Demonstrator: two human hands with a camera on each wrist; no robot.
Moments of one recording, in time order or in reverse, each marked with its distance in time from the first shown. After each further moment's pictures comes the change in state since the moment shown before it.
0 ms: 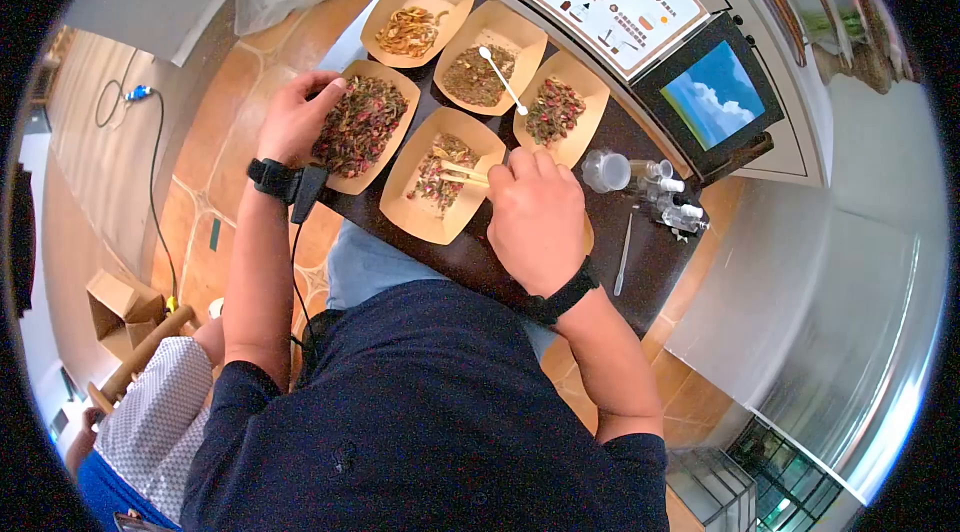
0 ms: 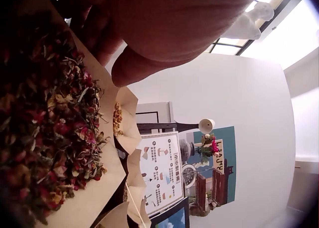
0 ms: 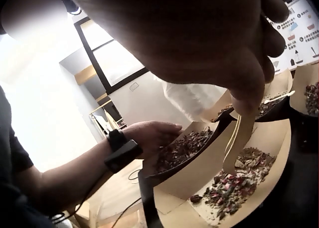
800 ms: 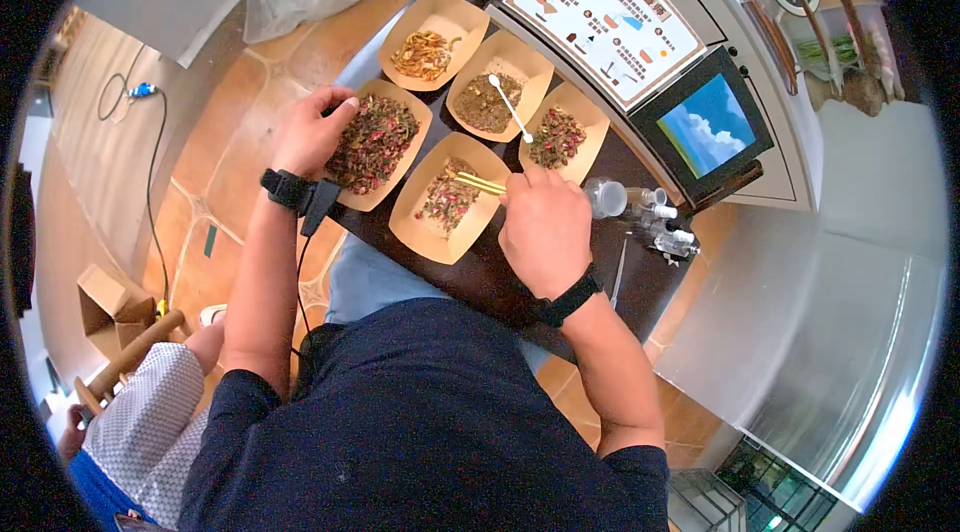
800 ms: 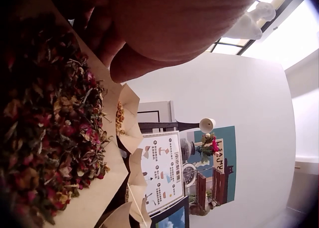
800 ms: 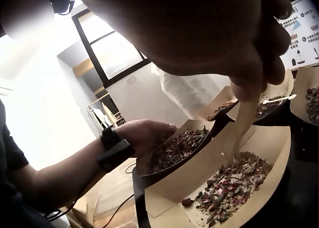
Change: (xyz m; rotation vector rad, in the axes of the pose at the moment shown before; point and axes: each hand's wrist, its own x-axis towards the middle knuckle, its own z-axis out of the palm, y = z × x) left_hand 0.002 -0.008 0.000 -0.006 0.006 0.016; right_hand 0.012 0.005 0.001 -0.033 -0.070 0.040
